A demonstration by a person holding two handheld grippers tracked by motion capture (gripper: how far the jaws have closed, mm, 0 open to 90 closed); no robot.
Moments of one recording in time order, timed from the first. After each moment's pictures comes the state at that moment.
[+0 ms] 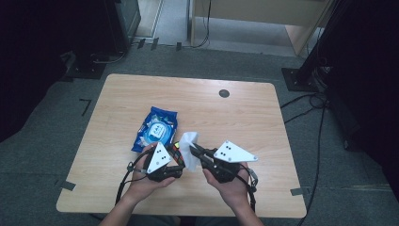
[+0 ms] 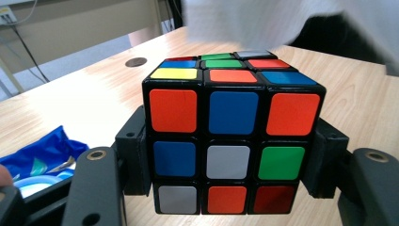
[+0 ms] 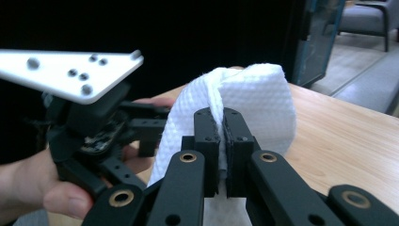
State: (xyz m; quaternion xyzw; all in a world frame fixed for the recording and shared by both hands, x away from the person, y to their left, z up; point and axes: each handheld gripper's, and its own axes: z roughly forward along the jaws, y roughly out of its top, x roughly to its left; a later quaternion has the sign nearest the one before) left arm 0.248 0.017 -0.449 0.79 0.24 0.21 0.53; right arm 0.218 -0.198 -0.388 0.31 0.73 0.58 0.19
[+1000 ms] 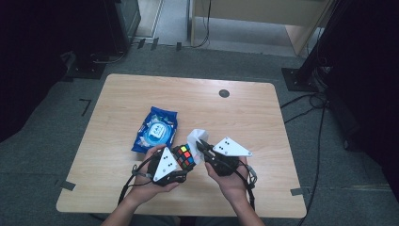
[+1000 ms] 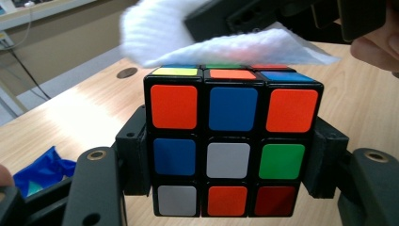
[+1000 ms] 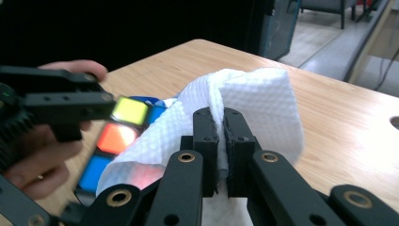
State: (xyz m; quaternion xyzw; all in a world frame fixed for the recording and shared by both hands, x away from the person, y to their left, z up) left arm 0.239 0.008 -0.446 0.80 0.20 0.23 0.52; right arm 0.241 -0.207 -0.414 0.37 0.73 0.52 0.22
